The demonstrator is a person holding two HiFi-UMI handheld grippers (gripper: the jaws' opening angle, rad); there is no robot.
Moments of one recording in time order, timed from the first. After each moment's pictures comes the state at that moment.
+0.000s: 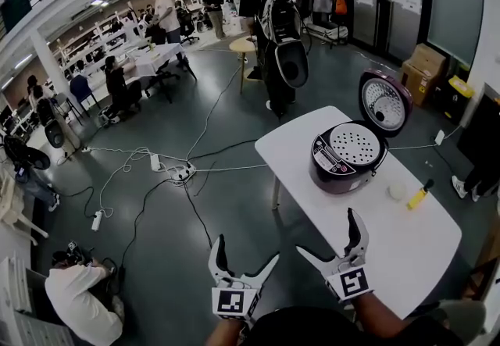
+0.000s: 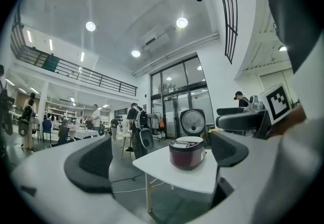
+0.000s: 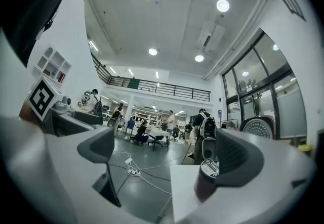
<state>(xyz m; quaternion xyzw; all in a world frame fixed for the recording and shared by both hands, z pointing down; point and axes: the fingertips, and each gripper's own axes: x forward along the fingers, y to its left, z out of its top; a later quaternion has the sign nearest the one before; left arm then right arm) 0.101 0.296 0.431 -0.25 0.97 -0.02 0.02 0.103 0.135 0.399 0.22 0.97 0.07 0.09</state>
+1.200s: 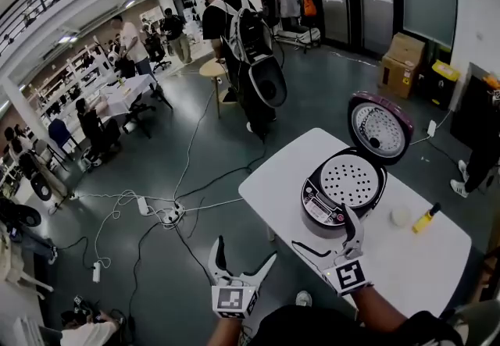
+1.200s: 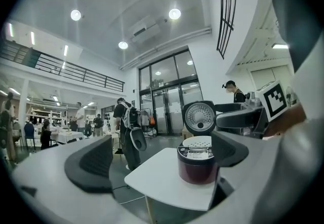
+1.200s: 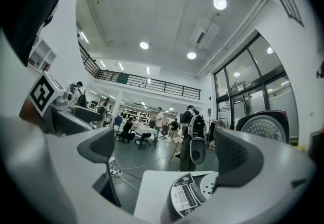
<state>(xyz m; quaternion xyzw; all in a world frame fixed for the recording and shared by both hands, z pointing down) -0.125 0.228 0.424 -0.31 0.95 -0.05 -0.01 -0.107 0.069 0.400 0.16 0.98 0.09 0.07</state>
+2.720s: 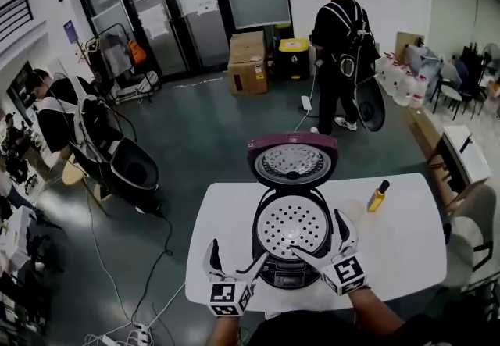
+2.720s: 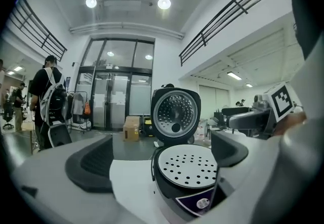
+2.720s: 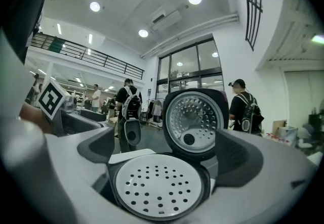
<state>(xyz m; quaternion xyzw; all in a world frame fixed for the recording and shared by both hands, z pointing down) -0.351 -0.017 0.461 -0.64 0.76 -0.04 -0.07 -0.205 -0.123 0.443 -0.21 0.98 0.03 -0.03</state>
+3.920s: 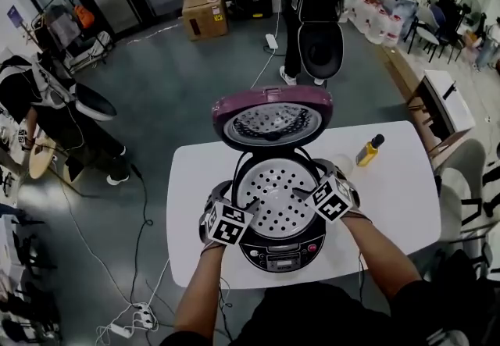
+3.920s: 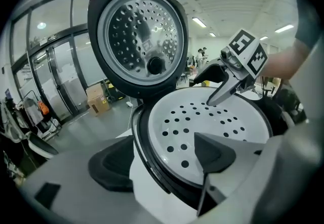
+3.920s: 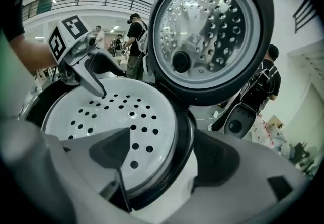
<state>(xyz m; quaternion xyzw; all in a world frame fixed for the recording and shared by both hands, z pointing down) -0.359 -0.163 0.607 -0.73 0.55 -0.36 -0.17 -0.227 -0.244 0.617 -0.16 0.90 0.04 -0.40</state>
